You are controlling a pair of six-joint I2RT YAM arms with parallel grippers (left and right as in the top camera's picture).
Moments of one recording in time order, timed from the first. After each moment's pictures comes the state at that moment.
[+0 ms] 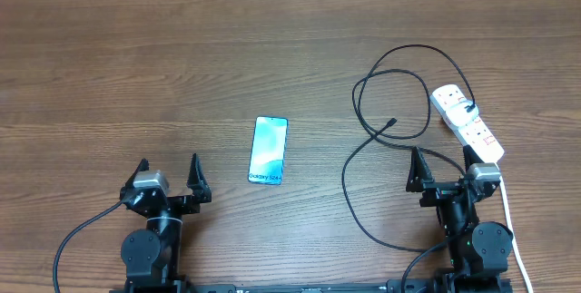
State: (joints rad) left arm 0.04 0.01 0.01 -0.08 0.01 -0.18; right arm 0.01 0.02 0.02 -0.03 -0.06 0.14
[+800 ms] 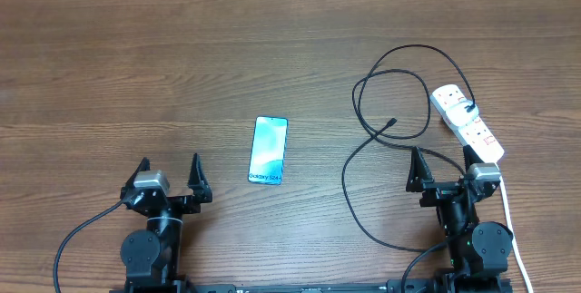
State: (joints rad) left arm 0.04 0.01 0.01 -0.06 0.03 -0.18; right arm 0.01 0.02 0.02 -0.03 -0.06 0.14
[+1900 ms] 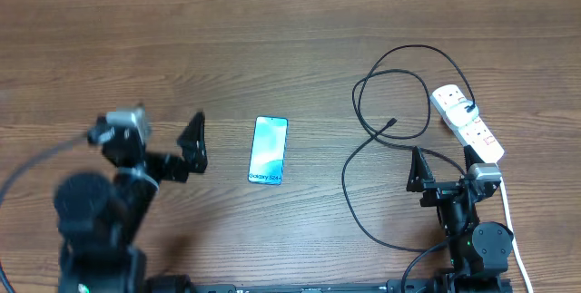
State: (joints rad) left arm 0.04 0.65 0.85 -0.42 0.30 -0.18; right arm 0.00 0.01 0.02 -0.03 -0.06 0.14
